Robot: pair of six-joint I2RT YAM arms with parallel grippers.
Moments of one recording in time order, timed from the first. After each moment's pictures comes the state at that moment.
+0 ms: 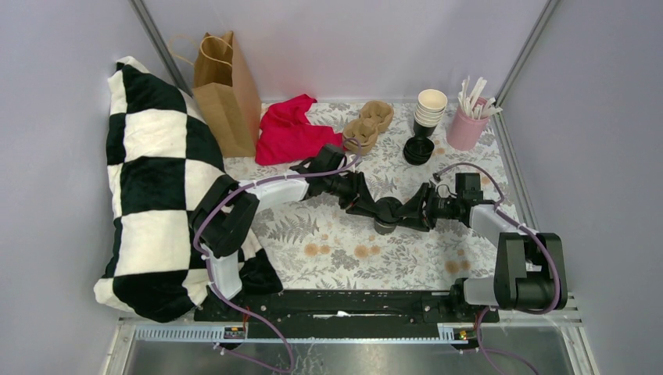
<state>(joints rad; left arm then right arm) -0.70 1.86 1.18 -0.09 0.79 -1.04 -0.02 1.35 0.56 -0.25 -1.00 0.66</state>
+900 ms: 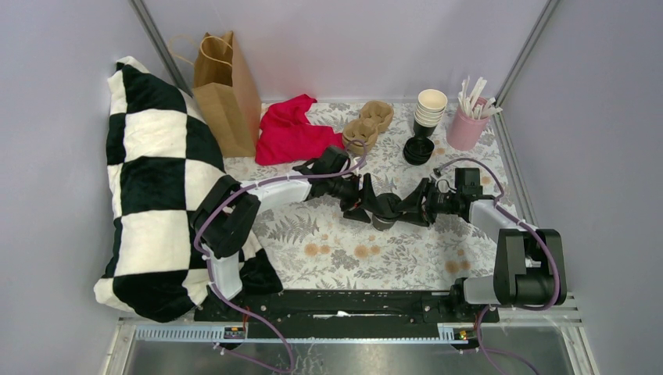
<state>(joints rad) -0.72 1.87 1.21 -0.16 0.79 -0.94 -0.01 1.37 0.59 -0.23 -0.98 0.69</state>
